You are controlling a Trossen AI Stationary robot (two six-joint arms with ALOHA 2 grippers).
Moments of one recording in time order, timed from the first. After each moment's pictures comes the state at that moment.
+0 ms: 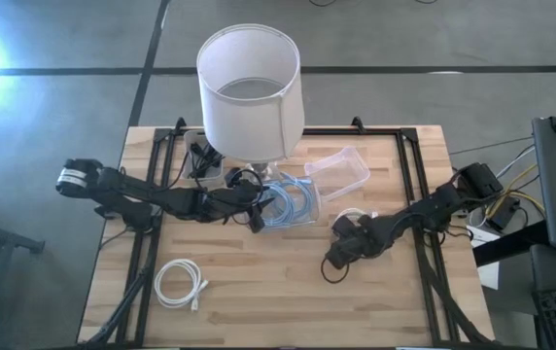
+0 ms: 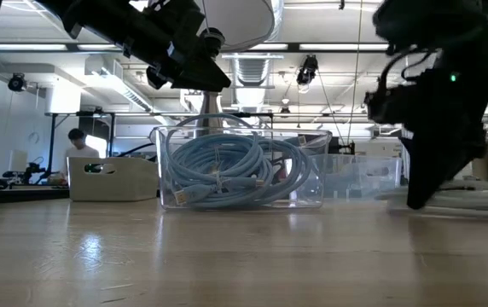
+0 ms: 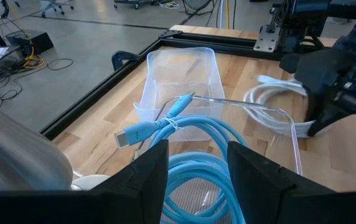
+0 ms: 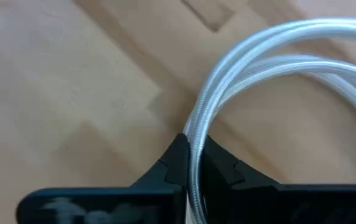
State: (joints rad) left arm -0.10 1.34 0.75 0.23 -0.53 -0.16; right arm 0.38 1.59 0.79 -0.55 0.28 1.17
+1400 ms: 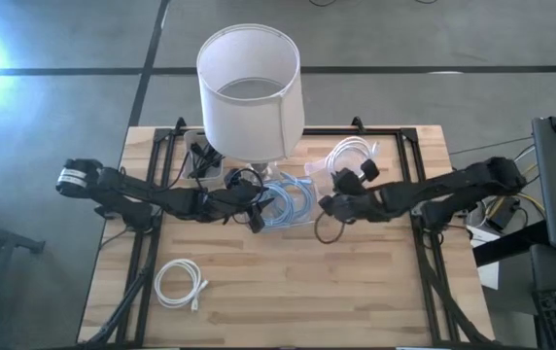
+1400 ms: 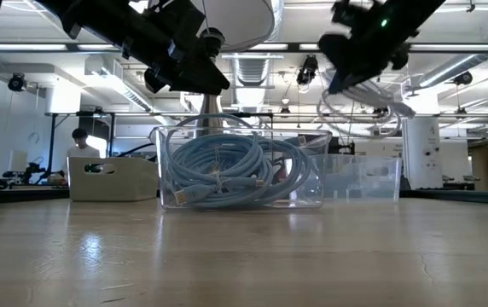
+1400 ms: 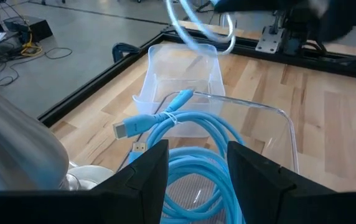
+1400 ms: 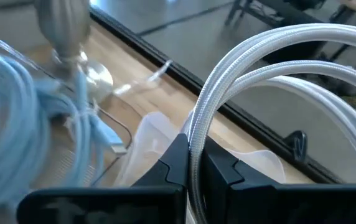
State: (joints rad) left arm -0.10 1.34 0.75 0.22 -0.53 -0.23; right arm 0.15 1.35 0.93 -0.55 0.98 0.61
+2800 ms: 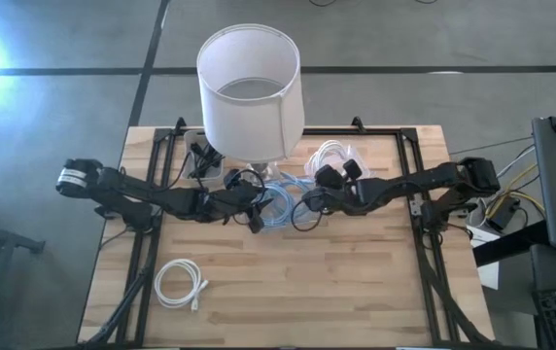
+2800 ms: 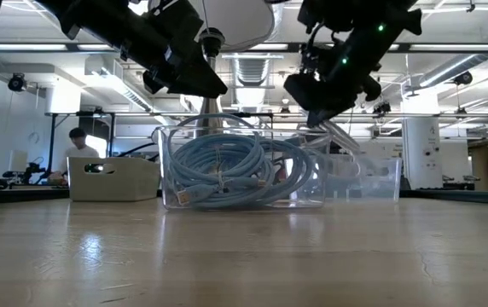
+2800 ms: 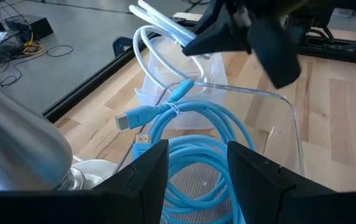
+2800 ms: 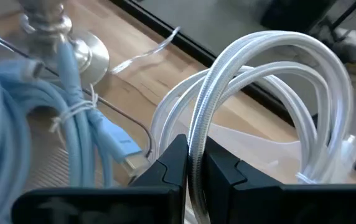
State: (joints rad) left arm -0.10 1.34 0.75 0.18 -0.53 -0.21; right arm 0.03 1.57 1.00 -0.46 0.86 0.64
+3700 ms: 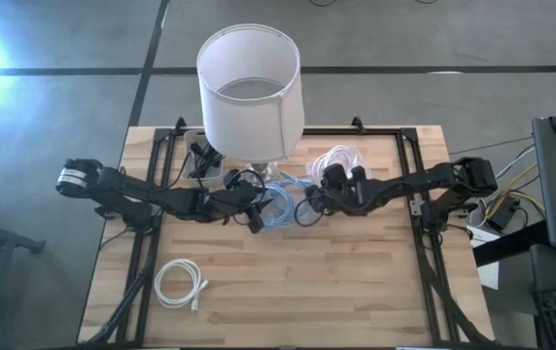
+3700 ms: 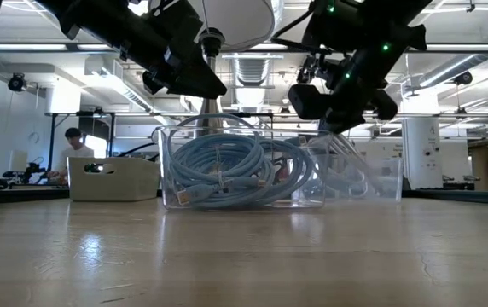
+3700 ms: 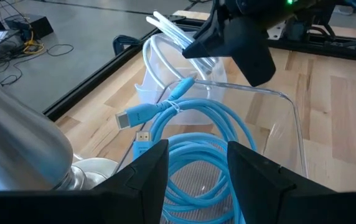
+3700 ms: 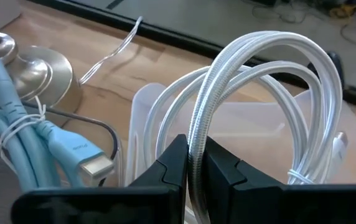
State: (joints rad) left arm -0.10 1.34 0.75 0.18 -0.53 -0.21; right arm 0.01 1.59 0.94 -0.46 0.90 0.98
